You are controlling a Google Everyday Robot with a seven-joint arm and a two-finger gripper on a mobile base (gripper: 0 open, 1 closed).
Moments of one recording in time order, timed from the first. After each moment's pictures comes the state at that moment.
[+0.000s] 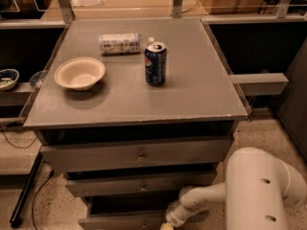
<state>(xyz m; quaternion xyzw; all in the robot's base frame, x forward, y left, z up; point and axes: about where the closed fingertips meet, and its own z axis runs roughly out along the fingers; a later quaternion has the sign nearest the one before) 0.410 -0.046 0.179 -0.51 0.82 0.26 0.07</state>
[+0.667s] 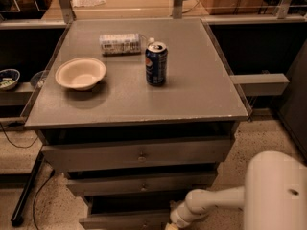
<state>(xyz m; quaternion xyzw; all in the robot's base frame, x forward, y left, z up) 0.420 -0.060 0.208 -0.54 0.80 0.23 0.13</state>
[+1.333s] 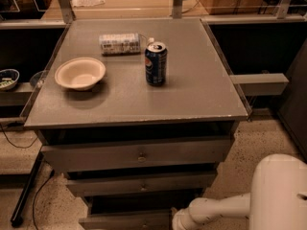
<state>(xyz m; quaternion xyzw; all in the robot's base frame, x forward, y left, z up) 0.380 -0.067 0.210 -0.55 0.79 0.23 0.14</state>
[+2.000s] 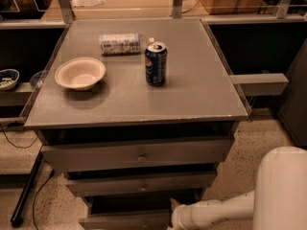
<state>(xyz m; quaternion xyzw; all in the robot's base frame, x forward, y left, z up) 0.405 -0.058 0.255 -0.57 0.77 0.18 0.22</state>
